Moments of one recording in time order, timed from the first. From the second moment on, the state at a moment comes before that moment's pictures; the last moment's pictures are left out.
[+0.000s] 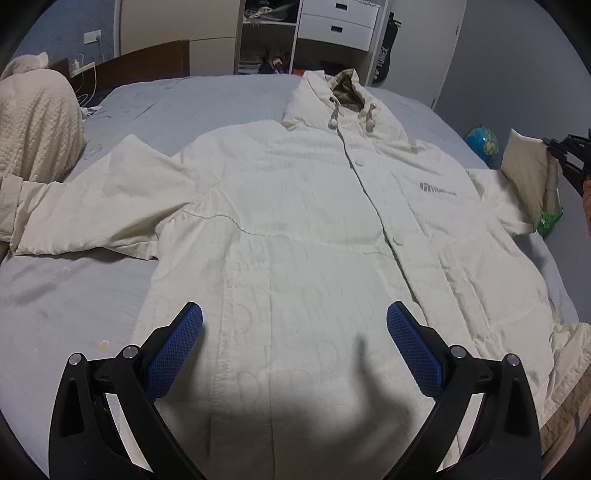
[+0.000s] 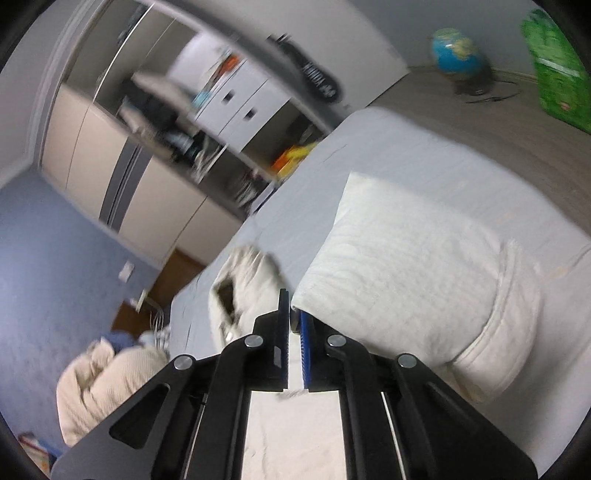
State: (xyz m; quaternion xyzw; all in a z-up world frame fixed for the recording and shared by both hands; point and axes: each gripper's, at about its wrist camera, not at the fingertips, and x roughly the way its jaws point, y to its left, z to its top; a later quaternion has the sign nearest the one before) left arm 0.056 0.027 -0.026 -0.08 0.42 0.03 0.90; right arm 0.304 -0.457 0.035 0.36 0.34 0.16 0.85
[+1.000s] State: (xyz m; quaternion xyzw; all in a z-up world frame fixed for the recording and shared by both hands) left arm 0.056 0.031 -0.031 -0.07 0.43 0.05 0.90; right arm 0.238 -0.188 -0.090 0.08 0.55 0.28 0.78
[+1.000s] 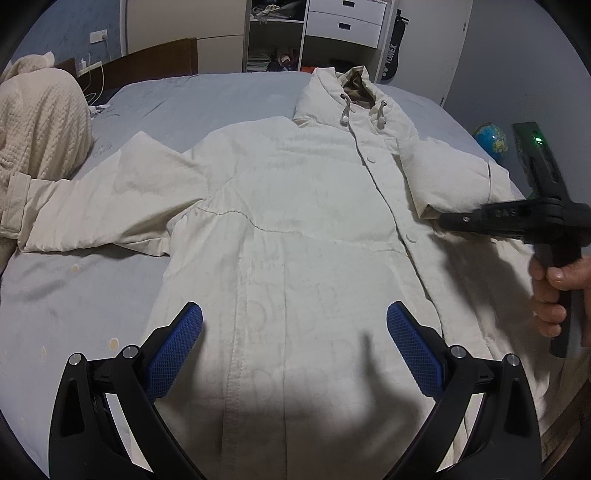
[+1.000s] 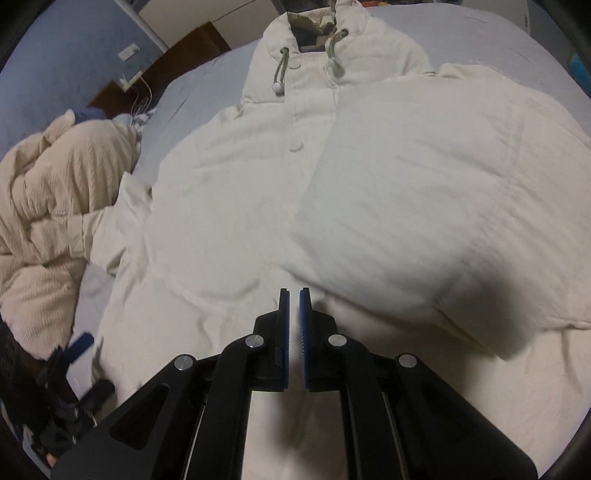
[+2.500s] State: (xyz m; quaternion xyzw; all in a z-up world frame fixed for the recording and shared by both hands) left arm 0.207 -0.218 -0.044 0.16 0.45 -0.09 0.87; right arm 0.225 -0.422 -0.092 0.24 0.50 0.05 0.83
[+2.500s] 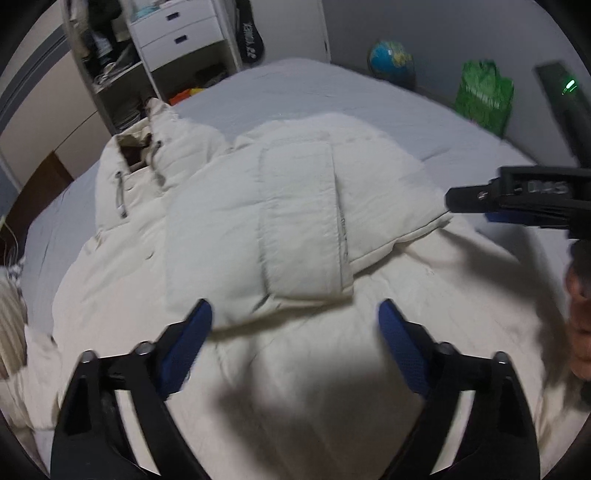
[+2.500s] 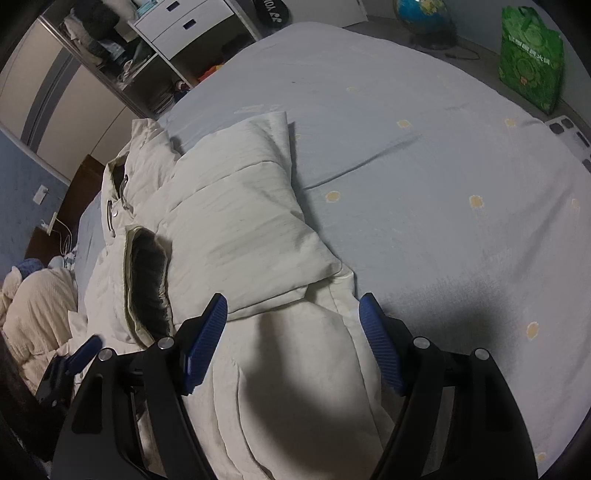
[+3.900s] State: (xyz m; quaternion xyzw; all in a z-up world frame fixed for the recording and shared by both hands) left arm 0.182 0.058 -0.004 -0.17 0.39 0.08 0.90; right arm 0.225 -0.401 -0.087 0.19 0.50 0.06 0.84
